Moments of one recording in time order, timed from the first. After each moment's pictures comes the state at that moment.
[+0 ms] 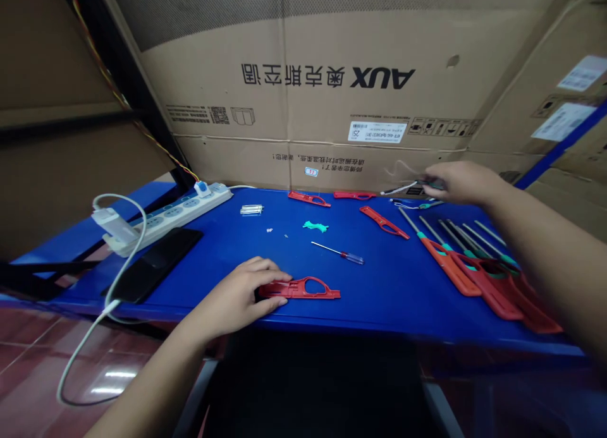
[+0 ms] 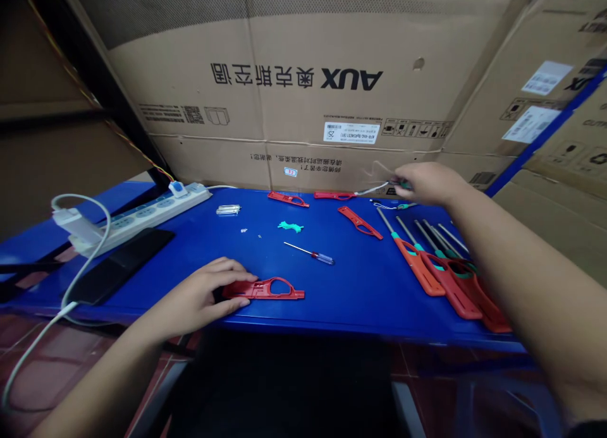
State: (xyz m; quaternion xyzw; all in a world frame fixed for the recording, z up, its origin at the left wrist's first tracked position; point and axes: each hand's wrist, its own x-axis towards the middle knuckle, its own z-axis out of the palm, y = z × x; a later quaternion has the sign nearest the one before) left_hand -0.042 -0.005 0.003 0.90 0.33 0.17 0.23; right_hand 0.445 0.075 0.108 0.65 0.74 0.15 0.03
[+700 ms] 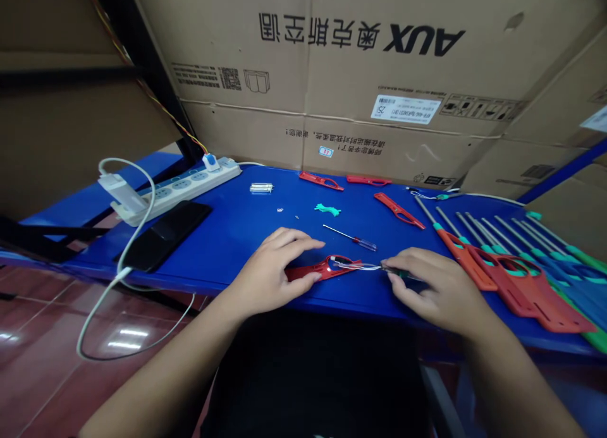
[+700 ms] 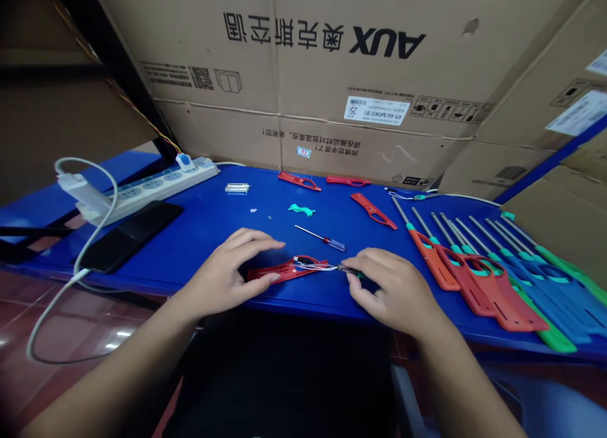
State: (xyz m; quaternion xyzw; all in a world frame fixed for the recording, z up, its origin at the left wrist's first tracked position) left_hand -0.011 -0.018 0.011 0.88 0.31 0.28 0.20; right_hand 0.294 -0.082 0.019 0.46 0.84 0.02 -0.27
